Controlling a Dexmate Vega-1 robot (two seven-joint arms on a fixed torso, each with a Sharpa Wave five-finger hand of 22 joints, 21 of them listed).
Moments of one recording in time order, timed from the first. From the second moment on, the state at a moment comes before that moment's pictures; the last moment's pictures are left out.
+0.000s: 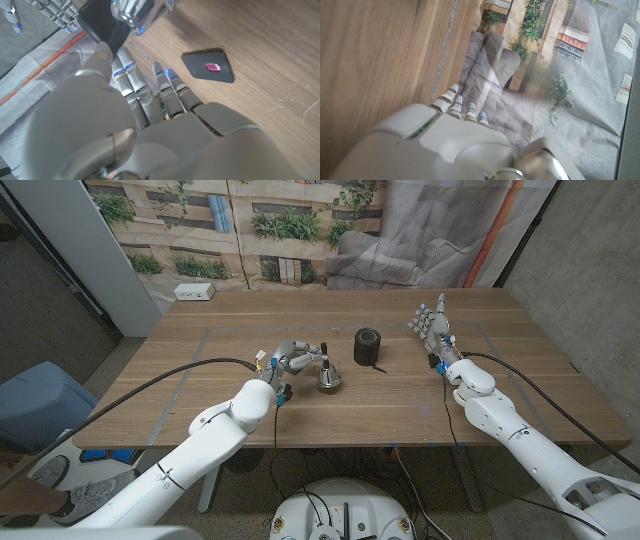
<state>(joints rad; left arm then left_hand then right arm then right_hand) 1.10 0.63 0.46 -2.08 -0.12 0.43 0.34 1.00 0.06 0.38 -0.17 0.17 1.13 -0.10 0.25 0.19 1.24 -0.22 0.19 0.20 0.67 -0.06 0.18 0.17 0.41 -0.01 0.19 0.17 -0.84 -0.51 -0.37 -1.30 0.65 0.29 0.04 -0.03 0.06 -0.21 0.19 0.26 -0.16 -0.04 0.22 0.28 -0.08 0.02 0.22 0.24 -0.11 0.06 0.23 0.48 0.11 0.05 0.21 0.18</state>
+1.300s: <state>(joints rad) 1.09 0.72 0.49 -2.11 -0.30 0.38 0.41 1.00 0.06 0.38 -0.17 0.17 1.13 -0.10 0.25 0.19 1.24 -0.22 0.19 0.19 0.67 -0.06 0.18 0.16 0.41 -0.01 0.19 0.17 -0.84 -0.51 -0.37 -1.30 0.65 0.29 0.04 -0.03 0.06 -0.21 0.19 0.26 -0.16 -0.04 0.22 0.28 -0.08 0.02 0.22 0.24 -0.11 0.06 0.23 0.48 0.11 0.05 0.21 0.18</state>
